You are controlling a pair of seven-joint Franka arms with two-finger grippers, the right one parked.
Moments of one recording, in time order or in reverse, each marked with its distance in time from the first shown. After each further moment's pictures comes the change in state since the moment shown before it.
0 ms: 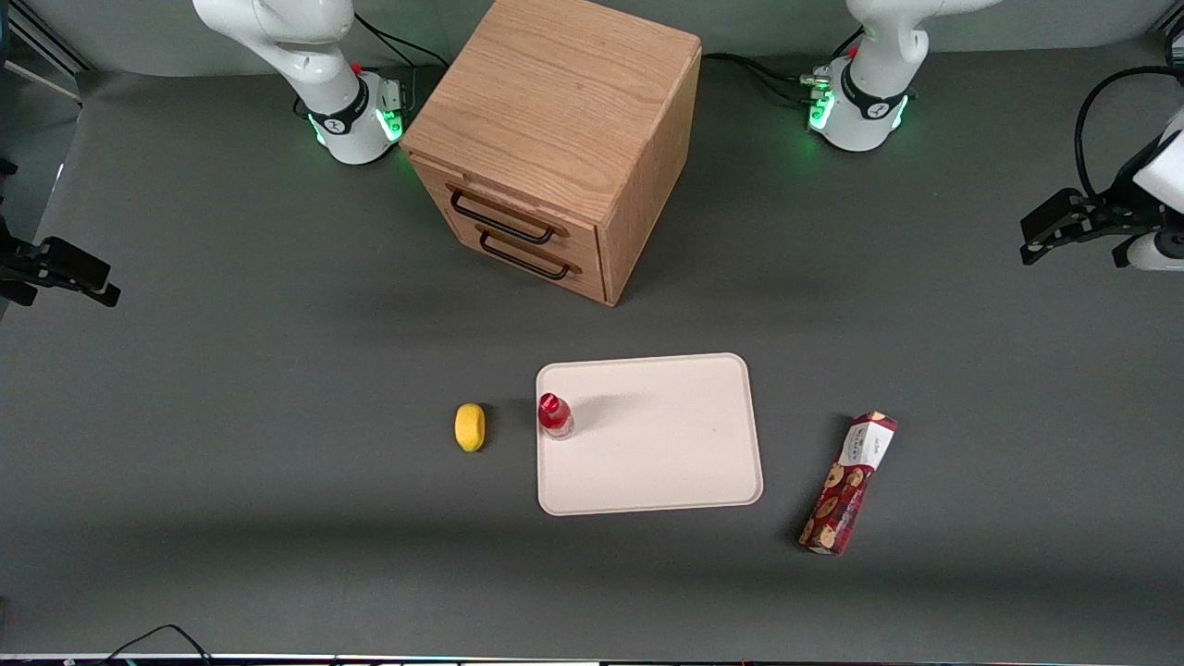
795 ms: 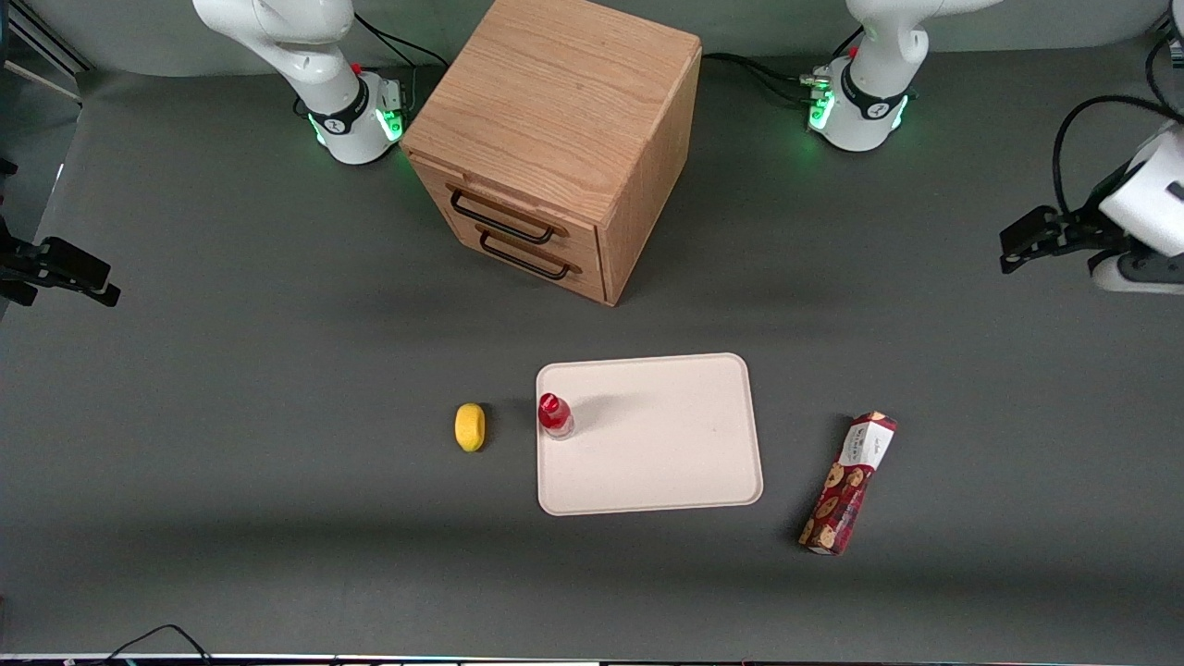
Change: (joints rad) arm -0.010 0.064 -0.011 -0.027 0.000 0.012 0.000
